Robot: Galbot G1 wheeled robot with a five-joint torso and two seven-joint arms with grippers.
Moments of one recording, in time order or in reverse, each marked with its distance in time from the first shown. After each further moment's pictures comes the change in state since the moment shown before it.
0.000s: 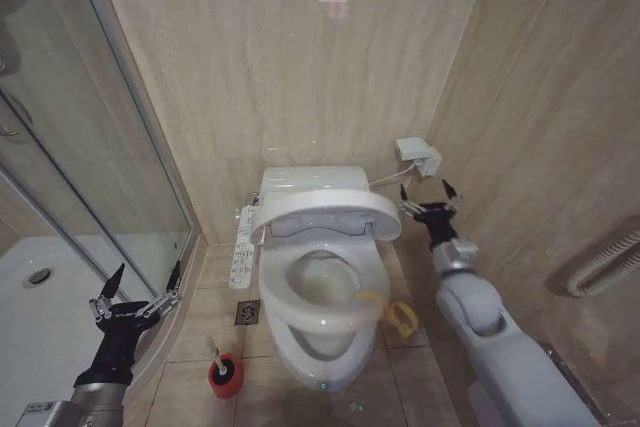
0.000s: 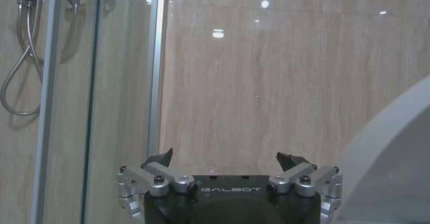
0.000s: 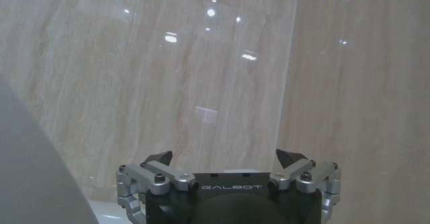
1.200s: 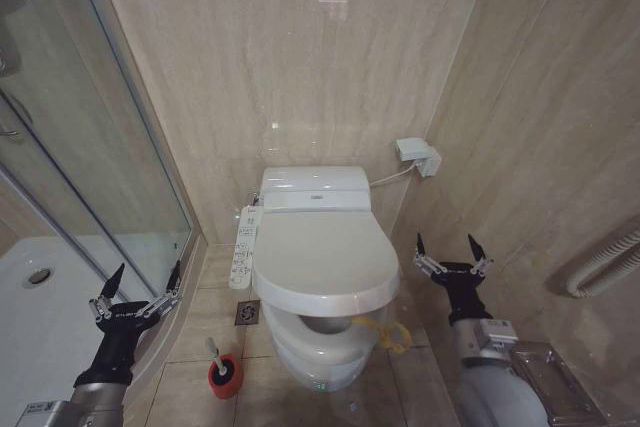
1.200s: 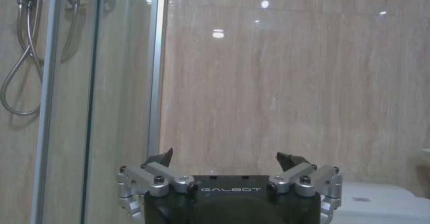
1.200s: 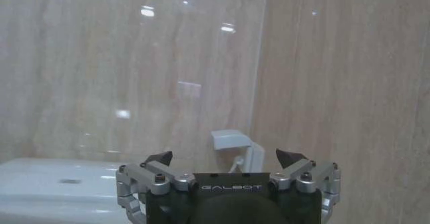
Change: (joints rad) left arm 0.000 0.000 0.000 0.000 0.000 0.000 0.000; right arm -0.431 0.249 0.102 0.299 -0.167 -0.011 -0.013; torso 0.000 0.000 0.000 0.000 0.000
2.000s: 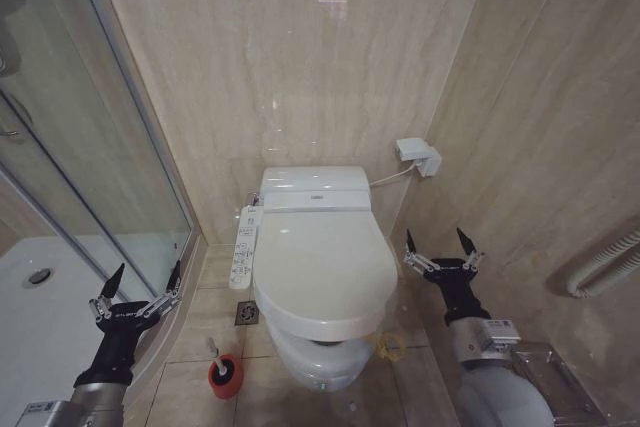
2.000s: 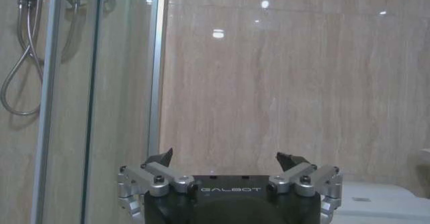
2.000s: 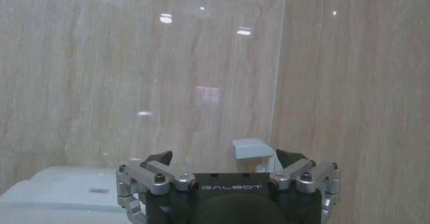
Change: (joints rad) left arm 0.000 0.000 0.000 0.000 0.000 0.000 0.000; right arm 0.011 -0.011 -0.008 0.042 0.022 -0.040 -0.050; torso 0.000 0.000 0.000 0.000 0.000
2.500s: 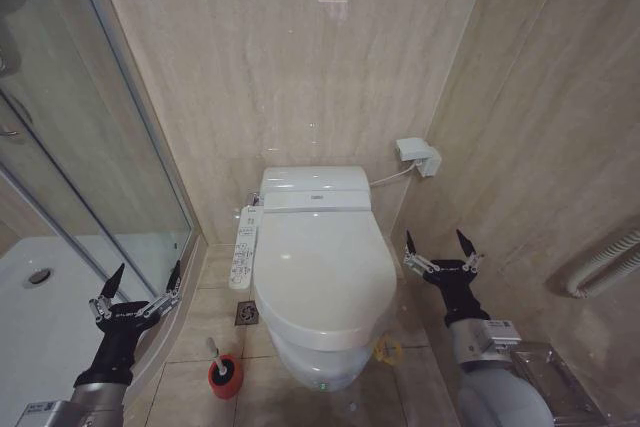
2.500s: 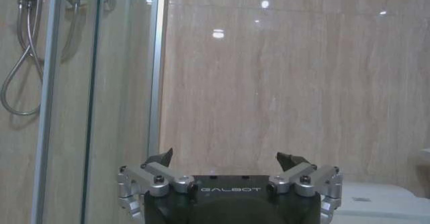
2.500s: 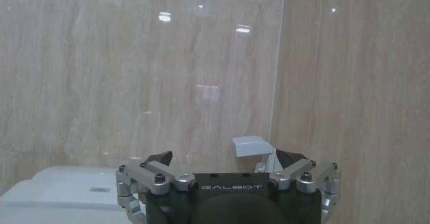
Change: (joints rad) left arm 0.000 0.000 0.000 0.000 0.000 0.000 0.000; right arm -0.002 0.003 -0.001 0.003 0.003 -0.005 0.002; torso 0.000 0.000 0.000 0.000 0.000
